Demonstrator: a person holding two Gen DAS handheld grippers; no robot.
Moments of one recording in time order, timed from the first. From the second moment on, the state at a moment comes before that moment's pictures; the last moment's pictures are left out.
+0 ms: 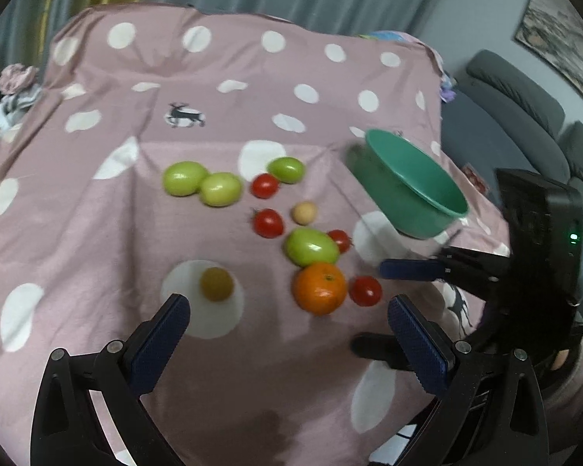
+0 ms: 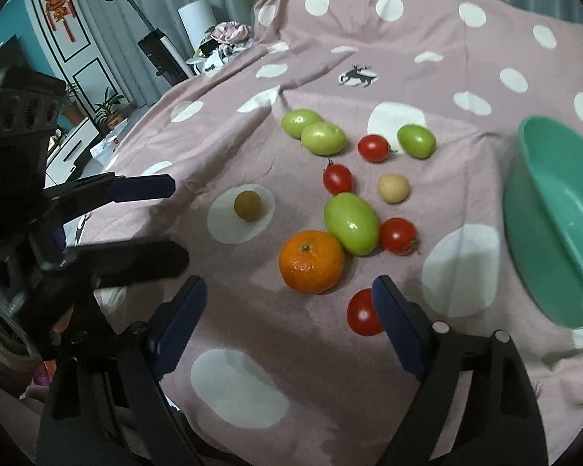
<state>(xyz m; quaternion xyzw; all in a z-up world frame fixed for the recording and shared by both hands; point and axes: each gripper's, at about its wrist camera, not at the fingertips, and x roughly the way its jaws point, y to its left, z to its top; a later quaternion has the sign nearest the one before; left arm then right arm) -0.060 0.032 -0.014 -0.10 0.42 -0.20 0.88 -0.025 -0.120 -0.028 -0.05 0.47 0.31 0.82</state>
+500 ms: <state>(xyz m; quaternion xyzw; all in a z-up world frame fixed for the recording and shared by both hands) -0.021 0.009 -0.037 -0.11 0.48 -0.26 0.83 -0.009 -0.115 -0.045 -0.04 0.48 0.33 0.81</state>
